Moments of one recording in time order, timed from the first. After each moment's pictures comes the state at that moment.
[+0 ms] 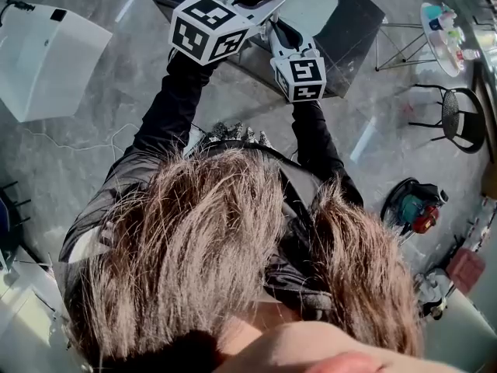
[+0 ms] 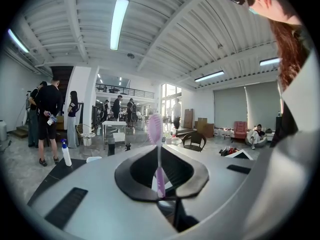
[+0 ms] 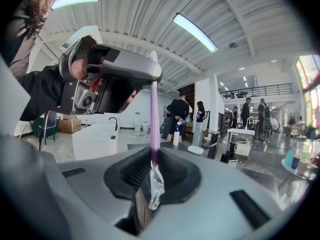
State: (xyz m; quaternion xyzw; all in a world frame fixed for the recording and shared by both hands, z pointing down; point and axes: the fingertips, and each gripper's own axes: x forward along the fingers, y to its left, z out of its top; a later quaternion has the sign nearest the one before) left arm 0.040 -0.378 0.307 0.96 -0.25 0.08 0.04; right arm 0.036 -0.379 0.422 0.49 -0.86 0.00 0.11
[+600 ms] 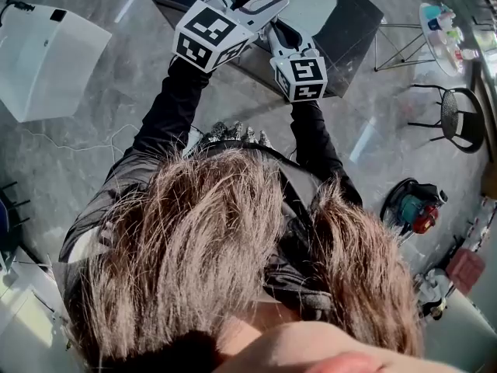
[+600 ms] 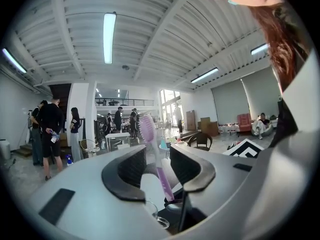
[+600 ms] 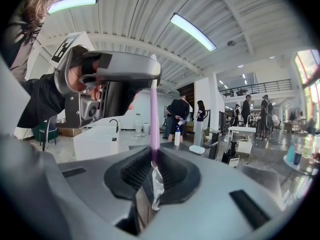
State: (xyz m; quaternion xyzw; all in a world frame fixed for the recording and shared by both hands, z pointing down) left arm 0.039 -0.376 0.301 0.96 -0.27 0.05 -0.04; right arm 0.034 -0.377 0.417 0.49 -0.87 0.01 0.10
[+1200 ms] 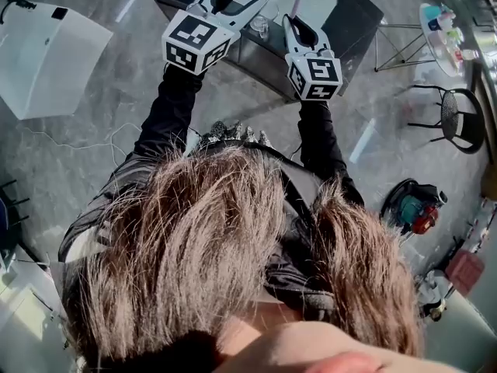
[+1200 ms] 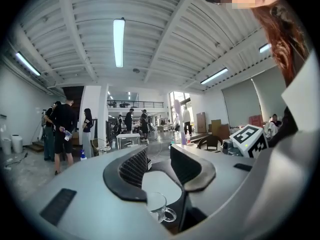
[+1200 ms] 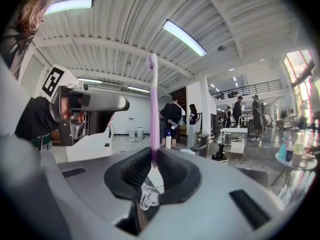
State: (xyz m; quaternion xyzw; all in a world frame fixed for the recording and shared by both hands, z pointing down) left arm 0.002 -0.382 0.318 0.95 -0.32 0.03 -0.03; right arm 0.071 -0.376 0.400 0.52 -0.85 0.01 0.07
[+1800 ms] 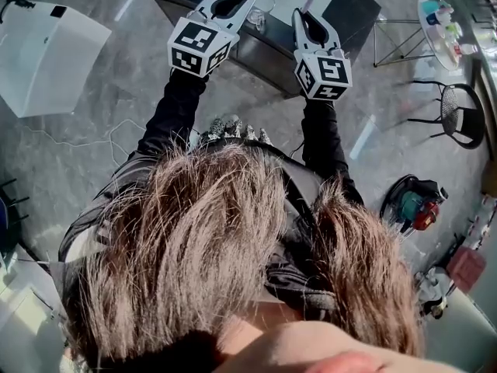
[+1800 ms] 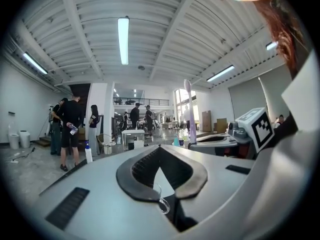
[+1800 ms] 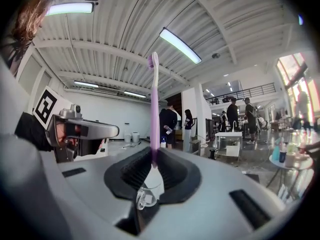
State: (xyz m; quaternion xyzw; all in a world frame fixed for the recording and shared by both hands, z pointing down) left arm 0.002 -0.369 0.349 0.93 -0.36 0.04 -0.01; right arm 0.098 -0.357 0.373 0.55 -0.84 0.00 0.04
